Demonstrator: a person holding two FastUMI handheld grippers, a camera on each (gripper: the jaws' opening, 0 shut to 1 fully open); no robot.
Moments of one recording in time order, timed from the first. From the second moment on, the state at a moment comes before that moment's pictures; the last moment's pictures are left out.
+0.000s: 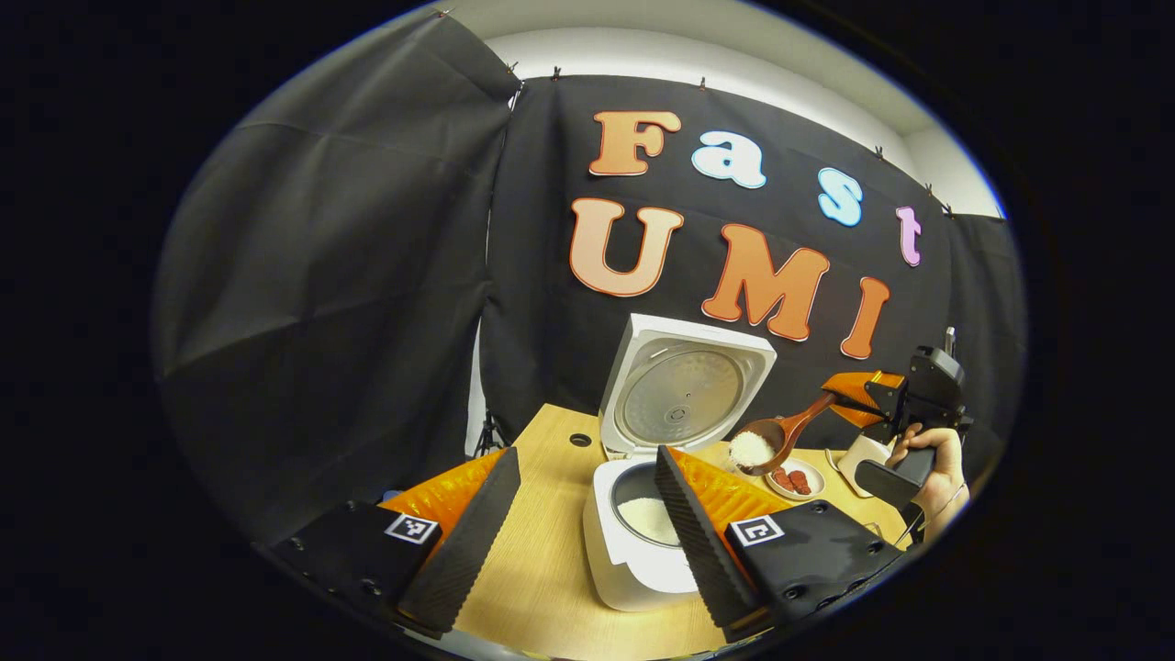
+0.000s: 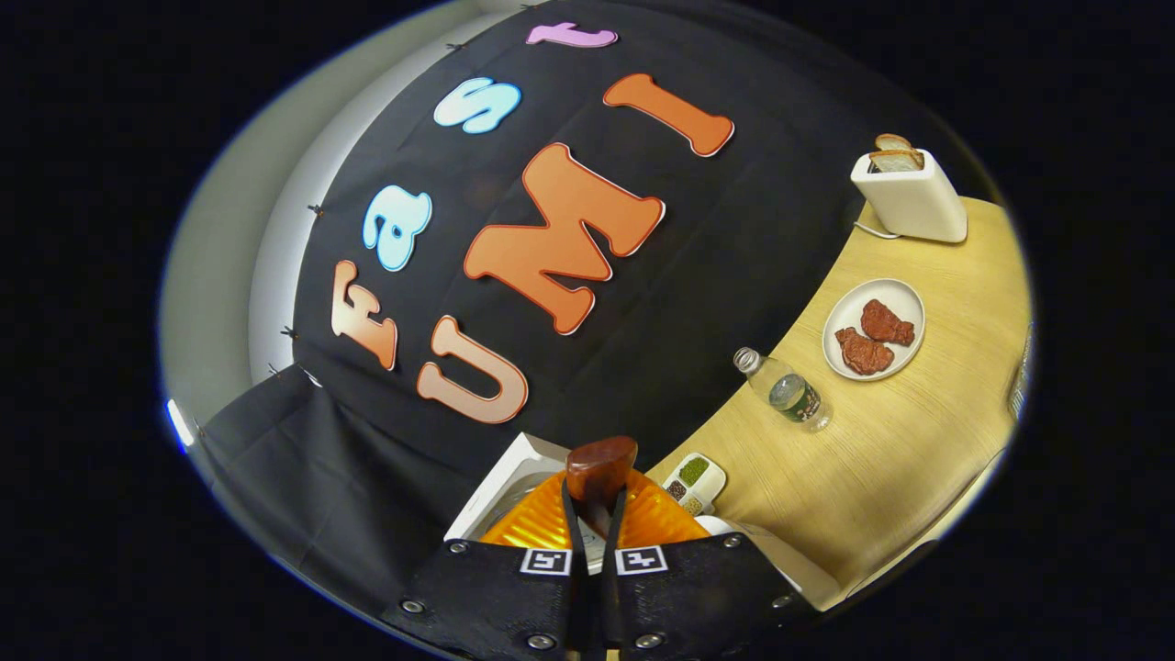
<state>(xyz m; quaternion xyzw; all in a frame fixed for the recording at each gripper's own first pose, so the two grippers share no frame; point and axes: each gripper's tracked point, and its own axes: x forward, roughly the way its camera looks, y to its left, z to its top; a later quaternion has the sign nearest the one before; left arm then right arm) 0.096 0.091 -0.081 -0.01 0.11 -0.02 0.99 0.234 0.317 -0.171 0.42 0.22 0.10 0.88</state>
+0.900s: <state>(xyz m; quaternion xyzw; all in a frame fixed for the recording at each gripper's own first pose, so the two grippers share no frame) 0.095 0.087 -0.082 -0.02 0.11 -0.02 0.99 0.232 0.327 -0.160 0.32 0.19 0.13 0.92</state>
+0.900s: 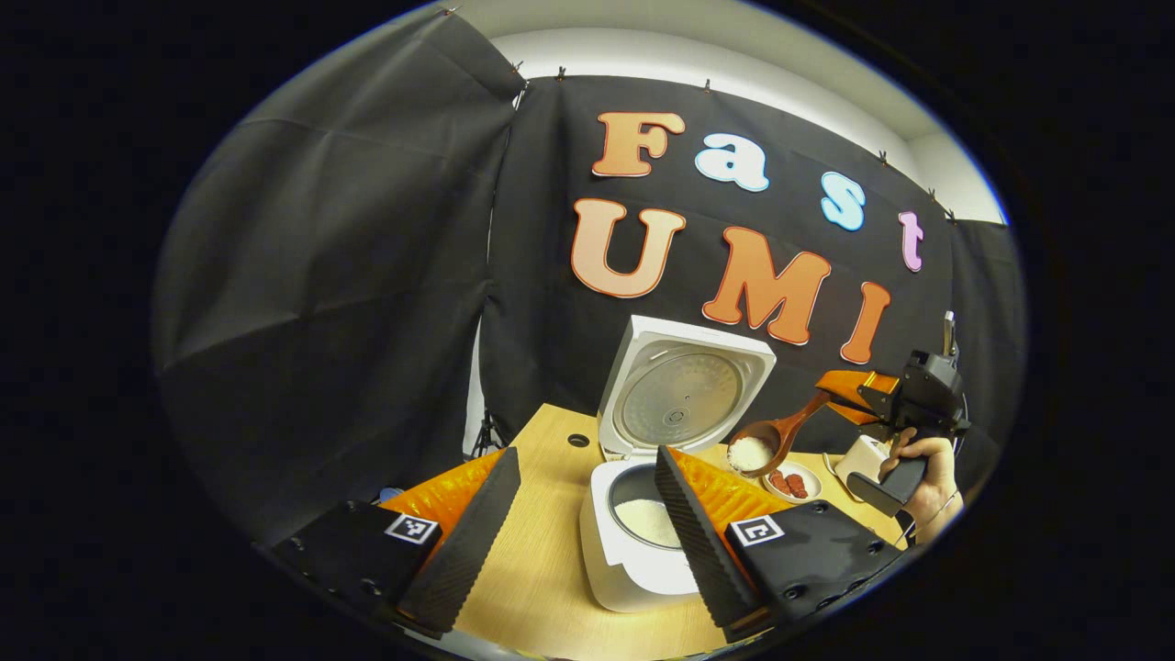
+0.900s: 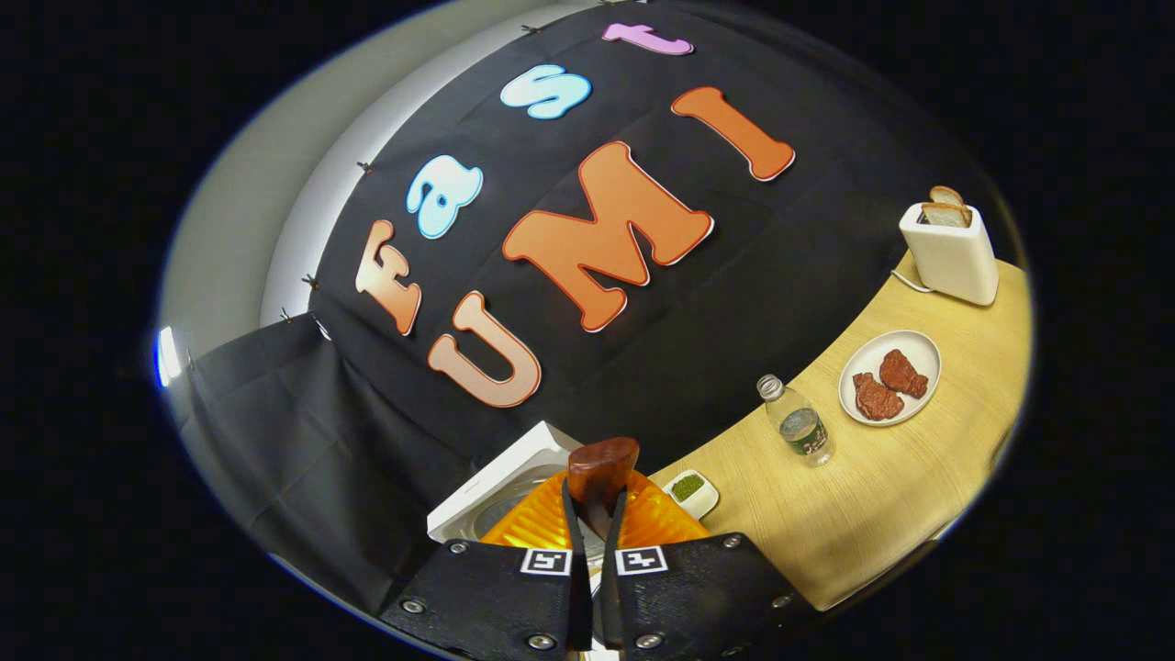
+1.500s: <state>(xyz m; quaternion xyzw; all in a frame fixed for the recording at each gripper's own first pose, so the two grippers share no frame) 0.094 0.088 -0.079 -0.02 0.11 -0.02 0.99 0.227 0.343 -0.158 0.24 0.16 0.17 0.94</state>
